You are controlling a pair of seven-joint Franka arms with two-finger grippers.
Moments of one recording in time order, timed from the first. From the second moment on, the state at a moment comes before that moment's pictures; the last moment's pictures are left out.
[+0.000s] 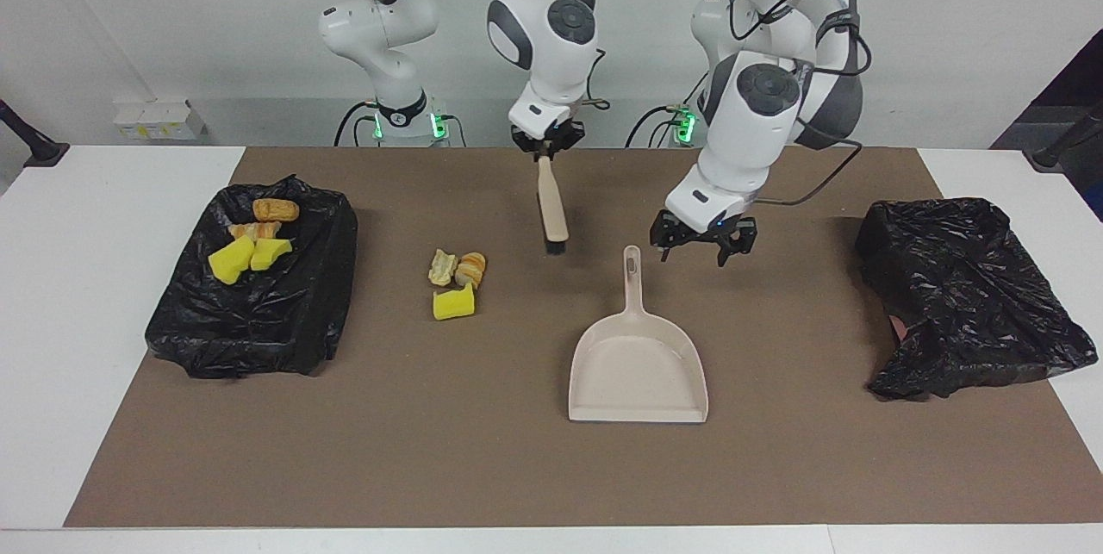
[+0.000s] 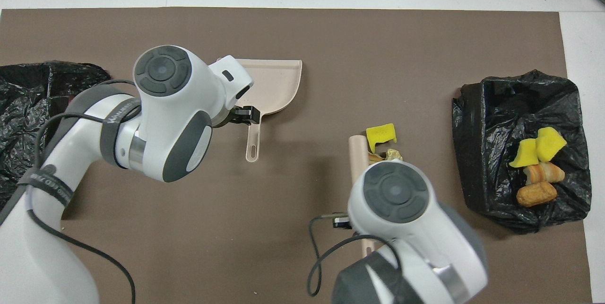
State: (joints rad) left arm -0.51 0.29 0.04 -1.73 -0.04 2.08 -0.32; right arm 0.16 -0.11 0.36 -2.07 0.06 1.73 0.53
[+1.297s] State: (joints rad) left arm -0.51 0.29 0.07 -1.70 -0.03 1.93 -0.08; right arm 0.05 0.02 0.38 -2.17 0.01 1.88 0.36
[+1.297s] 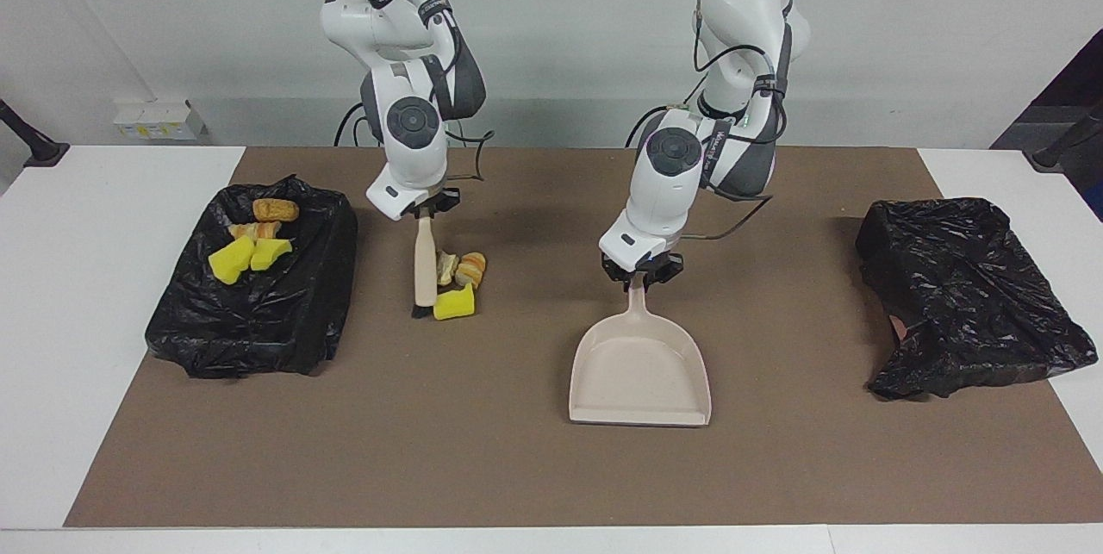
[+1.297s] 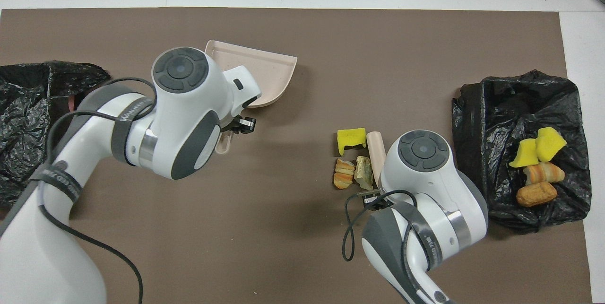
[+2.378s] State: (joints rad) left arm -0.48 0.25 0.05 -1.78 0.10 1.88 1.00; right arm 0.10 -0.06 0.38 -2.34 0.07 1.97 0.43
